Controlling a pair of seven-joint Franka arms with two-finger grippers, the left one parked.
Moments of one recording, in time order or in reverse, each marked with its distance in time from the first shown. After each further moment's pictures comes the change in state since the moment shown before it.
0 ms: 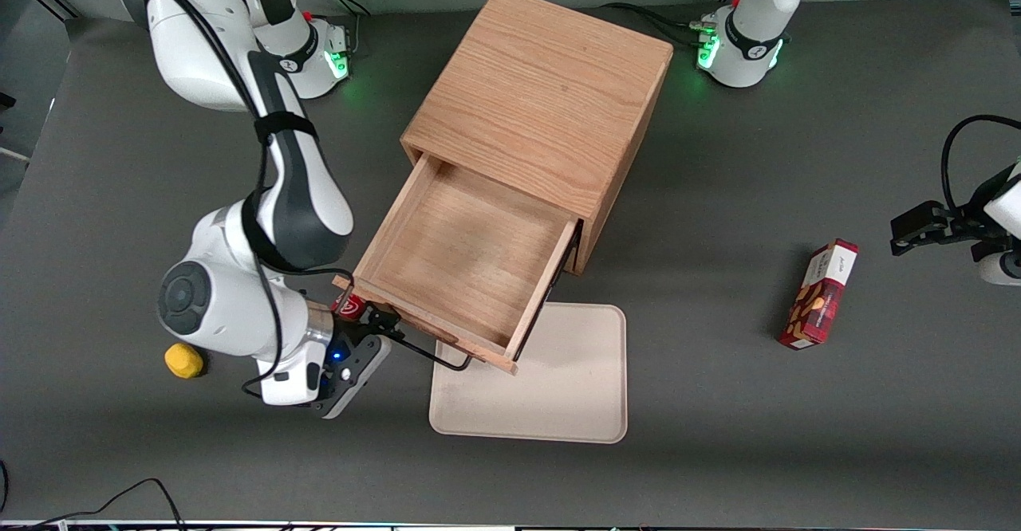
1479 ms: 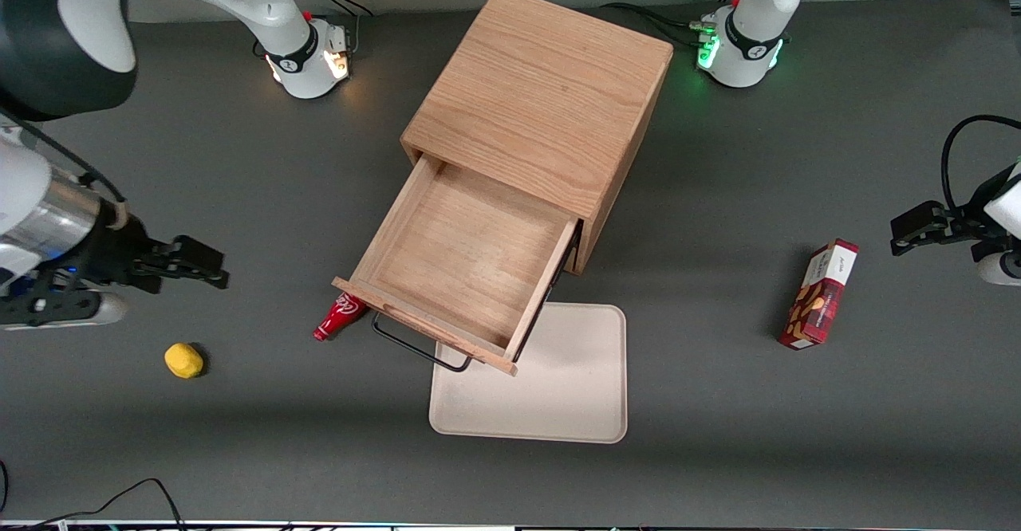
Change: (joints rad) arm -0.333 -0.416 0.253 -0.090 -0.416 -0.311 0.816
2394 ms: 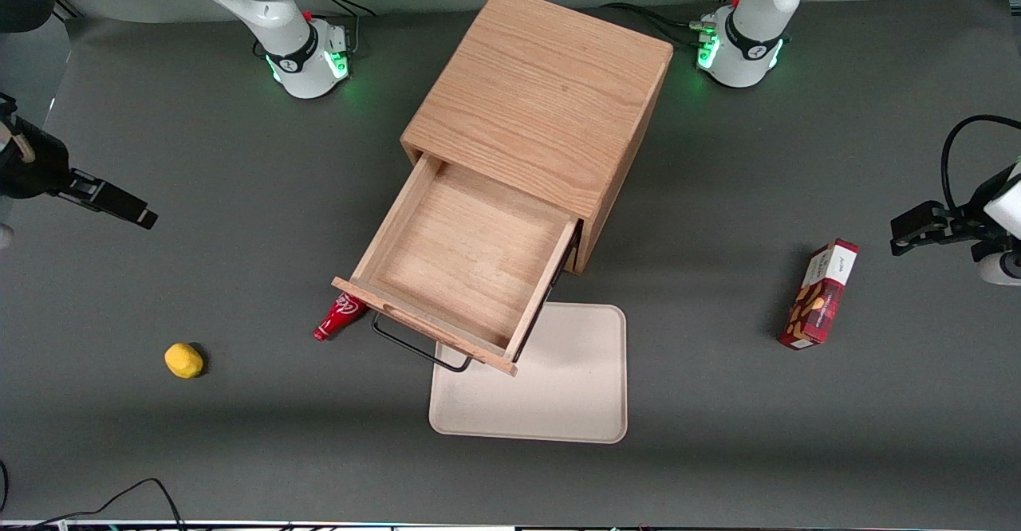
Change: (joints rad) arm -0.137 -0.278 0.044 -0.315 -0.043 -0.034 0.262
